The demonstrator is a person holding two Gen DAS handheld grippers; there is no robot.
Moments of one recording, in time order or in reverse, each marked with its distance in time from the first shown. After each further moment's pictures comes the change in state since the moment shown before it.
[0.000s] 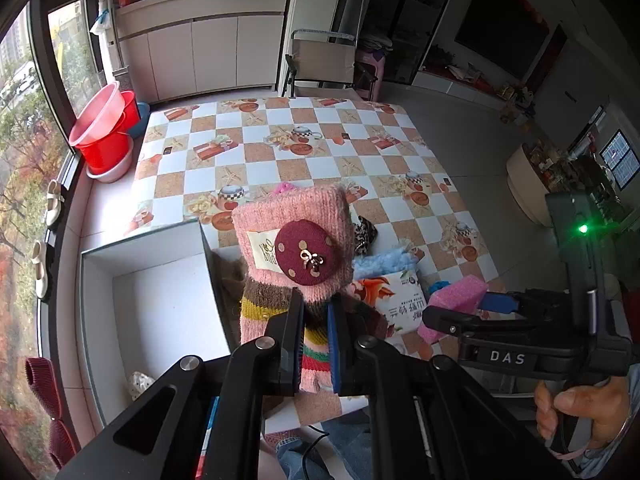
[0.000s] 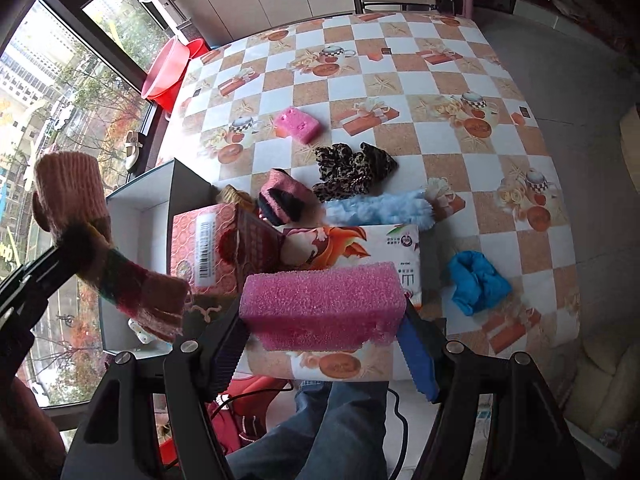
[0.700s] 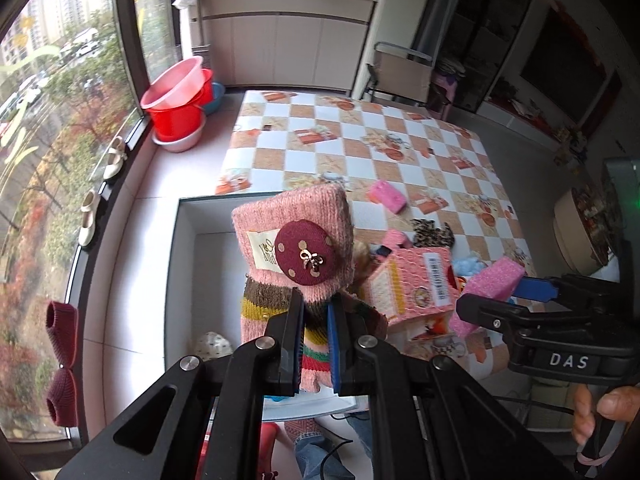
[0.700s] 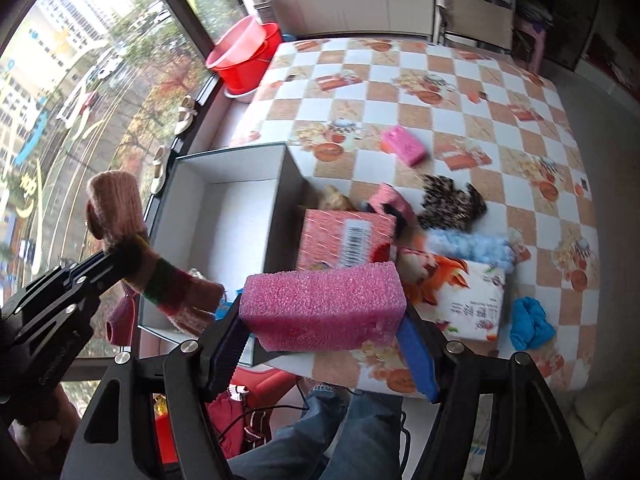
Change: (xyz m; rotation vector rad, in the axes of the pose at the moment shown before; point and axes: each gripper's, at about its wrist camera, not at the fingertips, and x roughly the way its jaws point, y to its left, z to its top) left arm -0.036 0.091 -0.050 -0.174 -0.036 0.147; right arm -0.002 0.121 0.001 -0.252 -0.020 0.064
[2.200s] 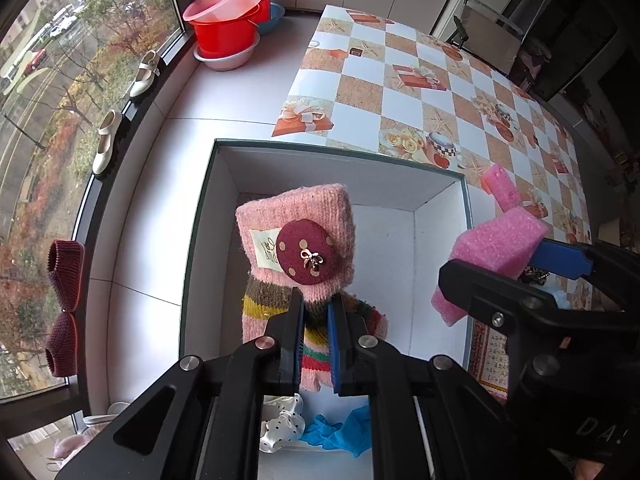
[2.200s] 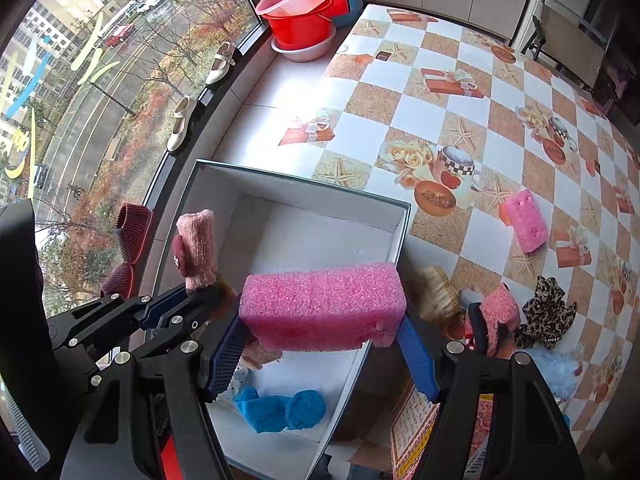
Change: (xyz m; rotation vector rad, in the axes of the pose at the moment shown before) left arm 0.142 0.104 0.037 -0.197 0.257 0.121; right arm 0.134 0.091 0.111 -0.192 0.154 0.038
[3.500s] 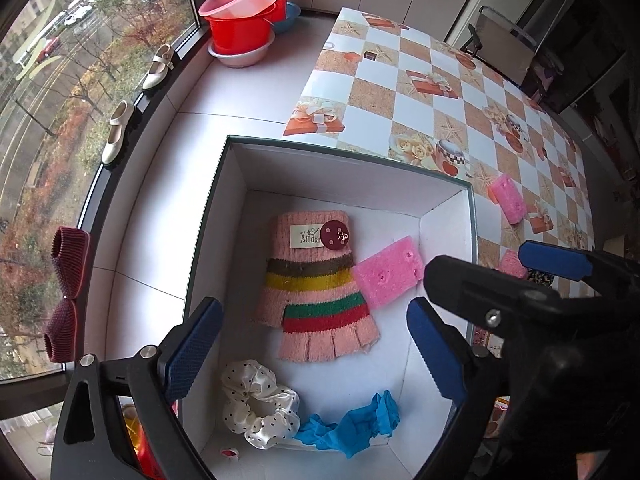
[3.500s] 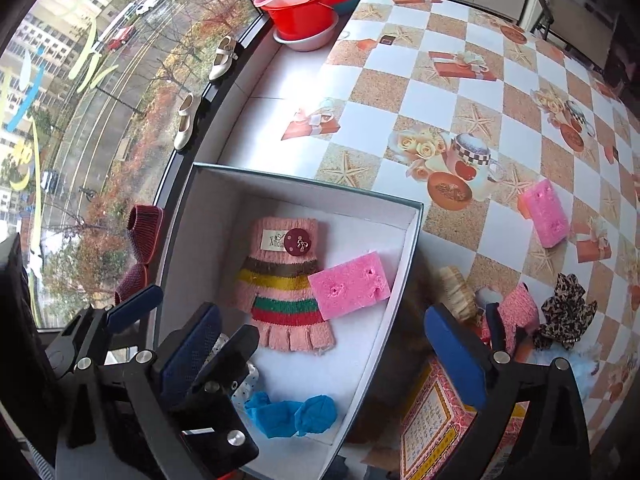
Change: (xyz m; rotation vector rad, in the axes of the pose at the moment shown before) left arm 0.001 0.000 0.002 -0.048 -0.006 0.024; right arm 0.011 -0.010 0.012 0.057 0.045 0.073
